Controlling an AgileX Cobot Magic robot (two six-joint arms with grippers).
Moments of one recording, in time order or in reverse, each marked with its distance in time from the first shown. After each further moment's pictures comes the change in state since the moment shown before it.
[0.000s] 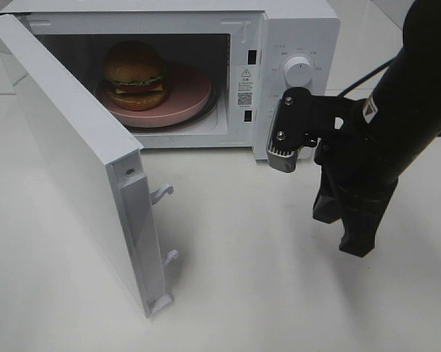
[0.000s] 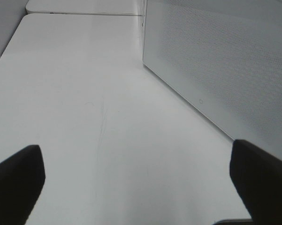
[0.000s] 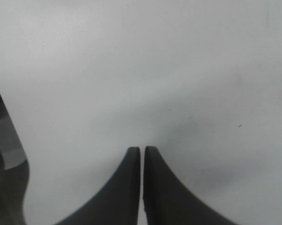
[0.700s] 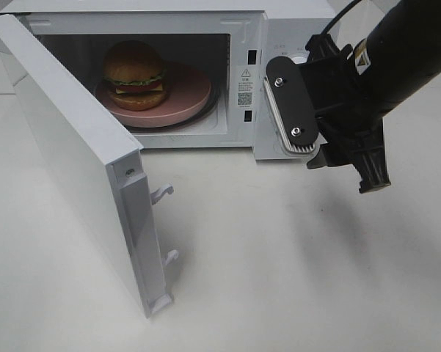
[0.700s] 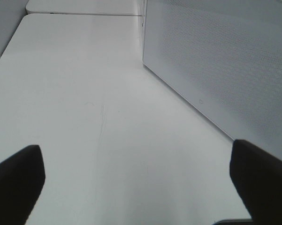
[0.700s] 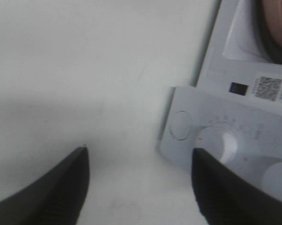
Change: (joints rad) left arm 0.000 0.000 0.000 0.000 0.000 0.000; right arm 0.000 0.000 -0.090 -0.227 -0.188 -0.422
